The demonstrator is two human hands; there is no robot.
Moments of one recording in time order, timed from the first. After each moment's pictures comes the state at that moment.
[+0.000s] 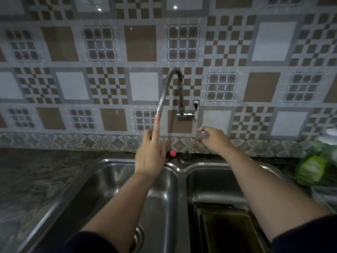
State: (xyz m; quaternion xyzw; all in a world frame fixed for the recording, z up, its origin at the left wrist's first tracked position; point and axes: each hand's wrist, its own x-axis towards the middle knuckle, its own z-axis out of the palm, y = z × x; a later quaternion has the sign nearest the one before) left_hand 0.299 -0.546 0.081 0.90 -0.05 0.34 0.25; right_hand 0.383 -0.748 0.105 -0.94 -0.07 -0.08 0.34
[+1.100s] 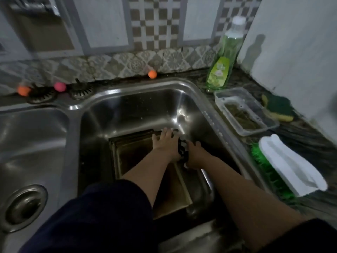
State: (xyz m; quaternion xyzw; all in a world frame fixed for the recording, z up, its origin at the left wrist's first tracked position) left_hand 0.301 -0.851 -0.121 0.95 -0.23 -0.21 0.03; right_hand 0.264 -0.970 -0.155 -0.94 0.13 0.26 0.16
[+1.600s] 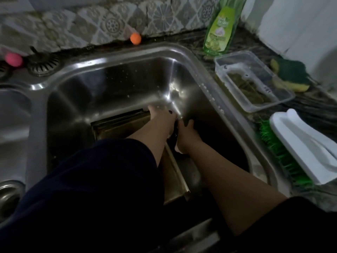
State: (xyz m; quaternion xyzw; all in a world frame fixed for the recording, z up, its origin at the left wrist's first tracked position) left_hand 0.341 -0.889 -0.132 0.90 -0.29 -0.21 -0.25; right_hand 0.269 -0.954 -0.168 -0.93 0.19 0.24 0.19
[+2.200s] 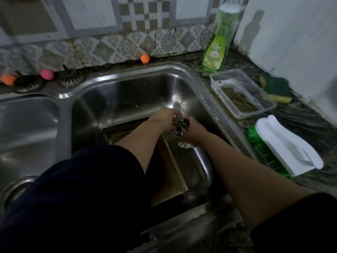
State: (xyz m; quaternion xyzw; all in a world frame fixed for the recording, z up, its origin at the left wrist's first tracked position) left_hand 0.339 -0.857 -0.112 0.92 -0.27 -0.17 0.23; right_hand 0.261 -0.968 -0.105 -0.89 0.21 0.17 0.37
